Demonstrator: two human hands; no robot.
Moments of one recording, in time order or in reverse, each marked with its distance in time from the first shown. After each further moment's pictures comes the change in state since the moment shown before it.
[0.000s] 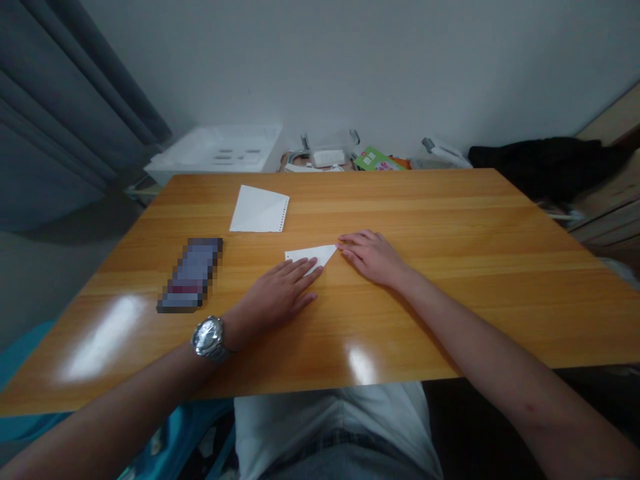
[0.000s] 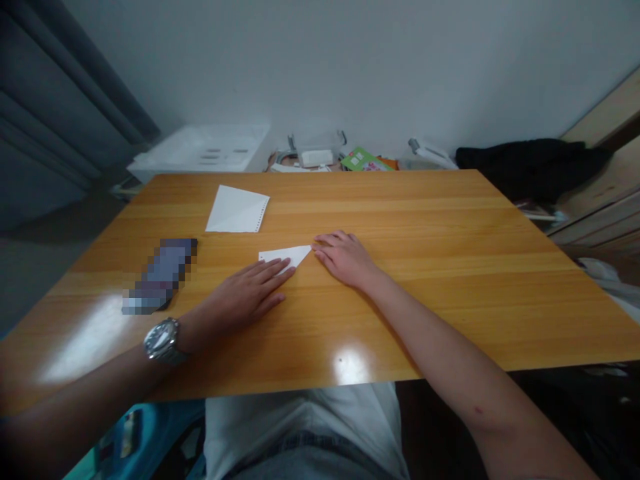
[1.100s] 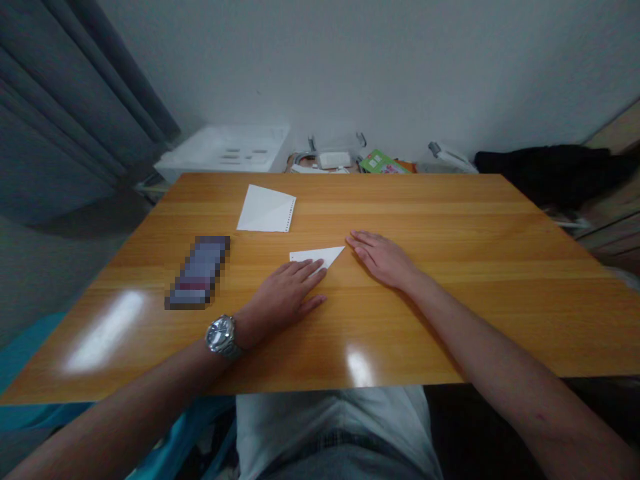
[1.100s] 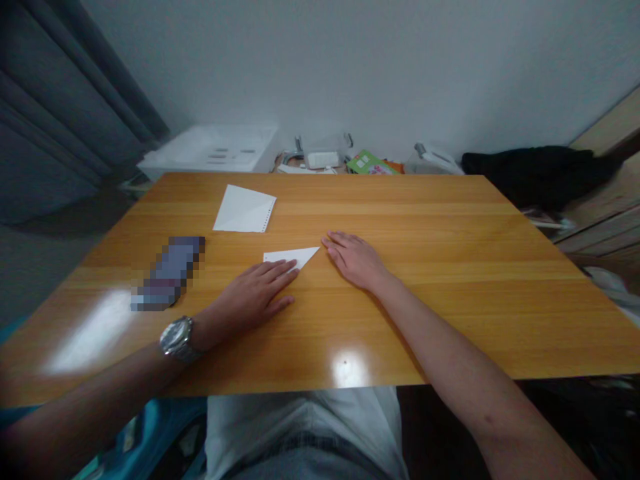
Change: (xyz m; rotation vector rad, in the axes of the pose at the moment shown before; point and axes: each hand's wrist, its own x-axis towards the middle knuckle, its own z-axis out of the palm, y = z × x) left_hand 0.001 0.007 0.000 -0.038 0.058 -0.036; right_hand -0.006 0.010 -0.002 0.011 -0.048 0.055
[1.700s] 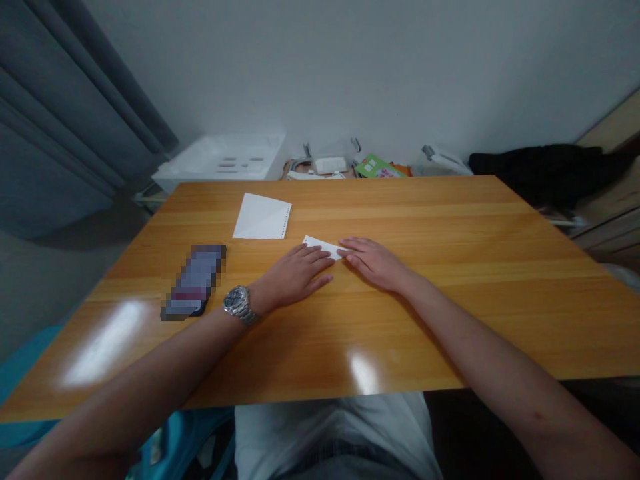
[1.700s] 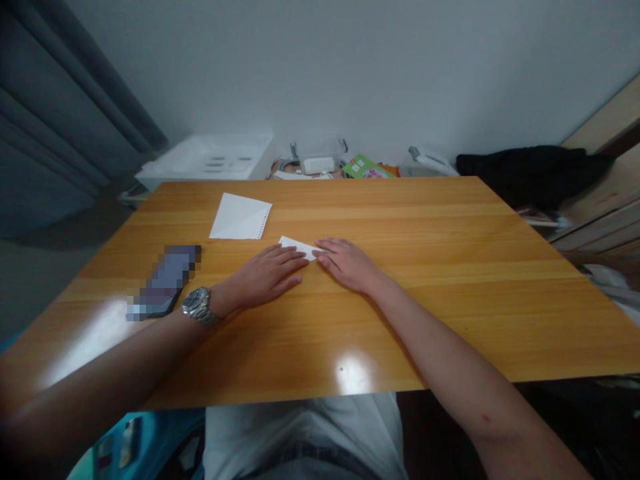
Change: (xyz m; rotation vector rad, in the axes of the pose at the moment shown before) left_hand 0.054 -0.025 -0.002 -0.023 0.045 0.140; right_hand 0.008 0.004 0.008 0.093 0.038 -0.142
